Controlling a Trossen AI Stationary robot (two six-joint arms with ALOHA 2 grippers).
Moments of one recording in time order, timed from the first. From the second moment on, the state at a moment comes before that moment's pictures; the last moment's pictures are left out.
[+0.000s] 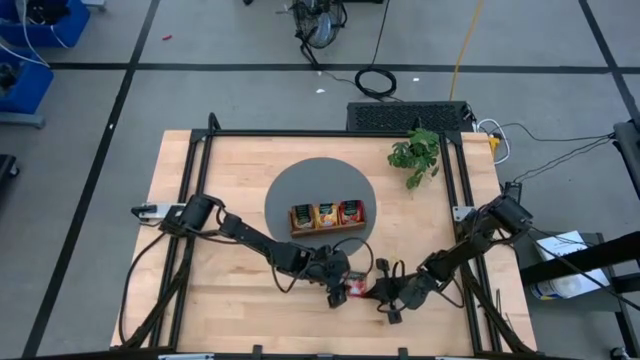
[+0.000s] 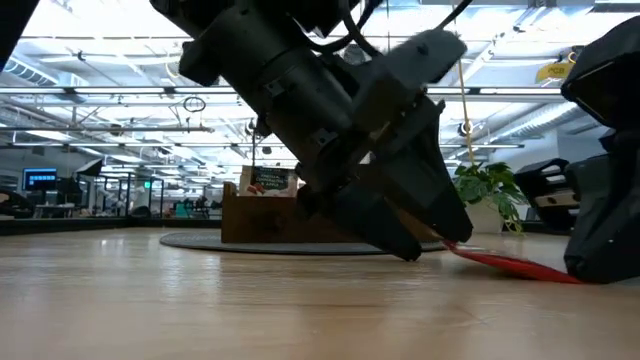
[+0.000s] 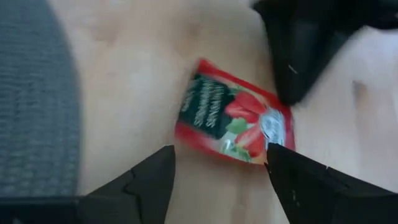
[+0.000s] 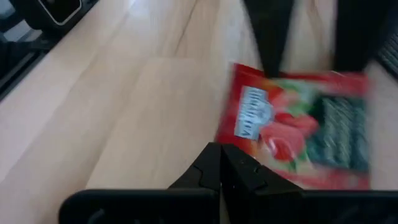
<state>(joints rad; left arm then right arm) -0.33 2.18 1.37 0.03 -0.14 -0.62 0.73 1.87 0.47 0.65 0.41 0.40</state>
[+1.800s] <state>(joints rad) -0.32 2.18 1.37 0.11 -0.13 -0.60 0.70 1.97 0.47 0.70 0.41 0.42</state>
